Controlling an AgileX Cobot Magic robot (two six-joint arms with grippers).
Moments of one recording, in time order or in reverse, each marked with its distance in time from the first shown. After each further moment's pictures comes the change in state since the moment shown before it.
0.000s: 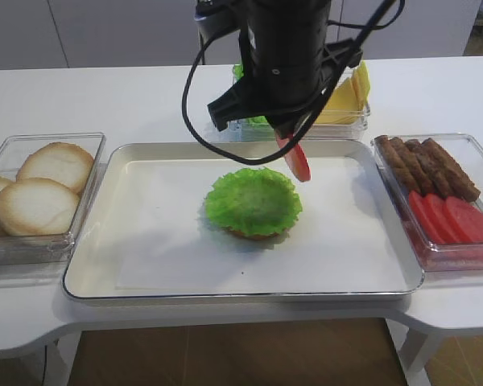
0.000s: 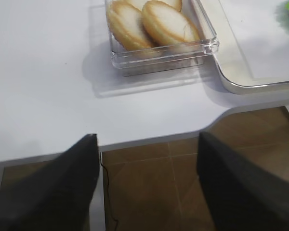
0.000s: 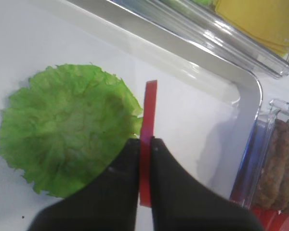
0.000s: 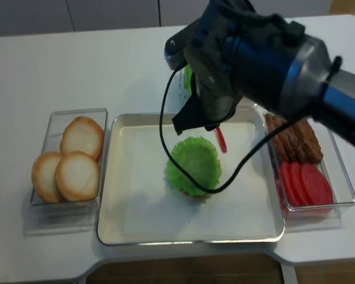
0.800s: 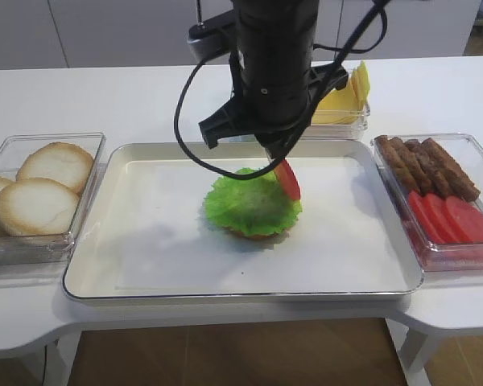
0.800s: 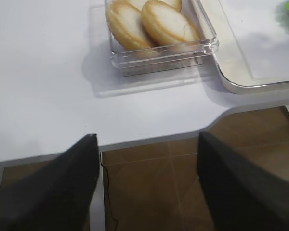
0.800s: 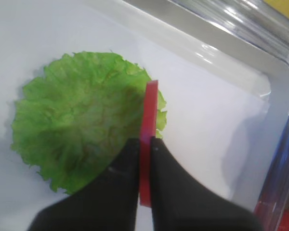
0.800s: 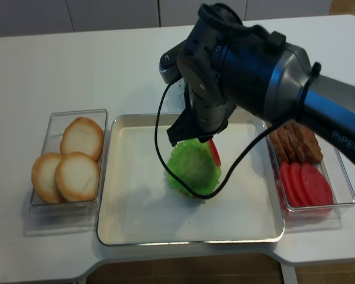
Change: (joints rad) left arm 0.000 0.000 0.000 0.000 0.000 0.000; right arm 0.000 0.041 0.000 0.057 -0.012 -0.013
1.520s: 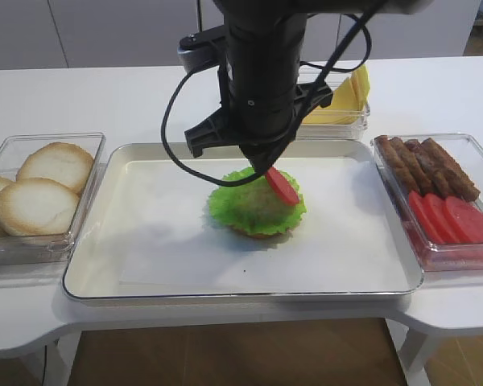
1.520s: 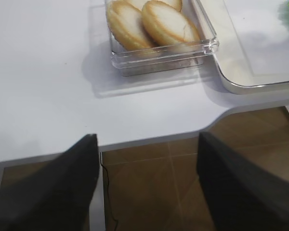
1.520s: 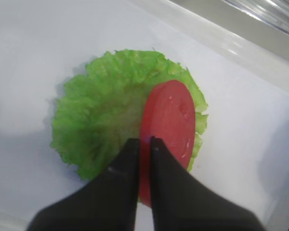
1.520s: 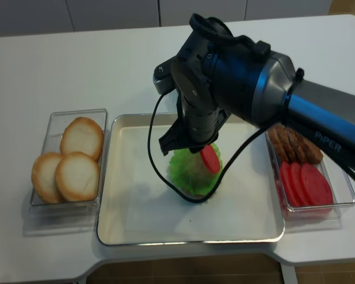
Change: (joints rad) left arm 0.000 0.000 0.000 0.000 0.000 0.000; right arm 0.000 0.029 -0.001 0.082 -0.034 -0.006
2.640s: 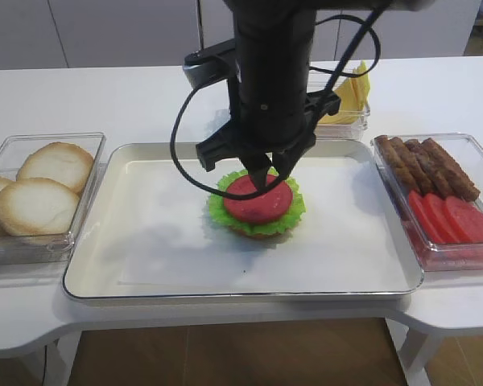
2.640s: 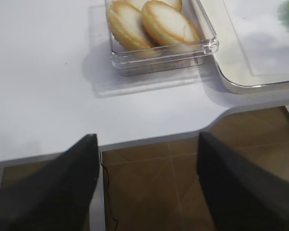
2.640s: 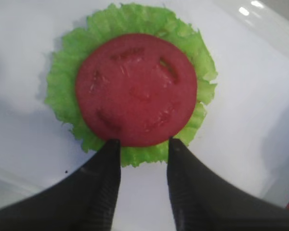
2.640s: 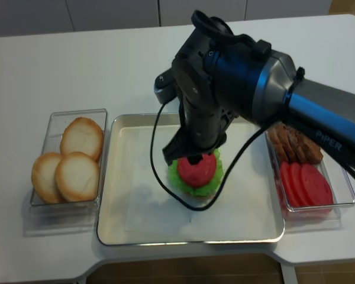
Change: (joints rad) left arm 0.000 0.000 0.000 0.000 0.000 0.000; right arm -0.017 0.000 0.000 0.065 0.075 -0.111
